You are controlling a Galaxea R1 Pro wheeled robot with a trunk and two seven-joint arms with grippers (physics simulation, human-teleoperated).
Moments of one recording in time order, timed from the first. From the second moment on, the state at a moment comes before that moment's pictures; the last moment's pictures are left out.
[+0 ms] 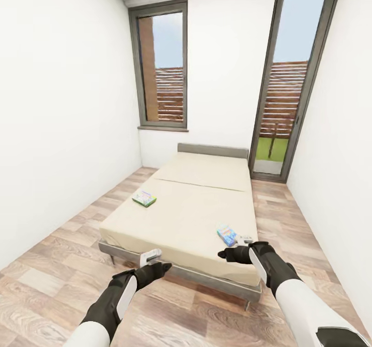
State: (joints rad) left arm -0.53 -0.15 0.12 -0.68 0.18 0.43 -0.21; right arm -0.74 0.00 -0.01 -0.54 -0.01 0.60 0.26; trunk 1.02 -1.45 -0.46
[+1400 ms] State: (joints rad) left arm -0.53 -0.15 0.11 -0.68 0.19 0.43 -0.21; right arm -0.75 -0.01 -0.01 -0.55 -0.01 0.63 0.25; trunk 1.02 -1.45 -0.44
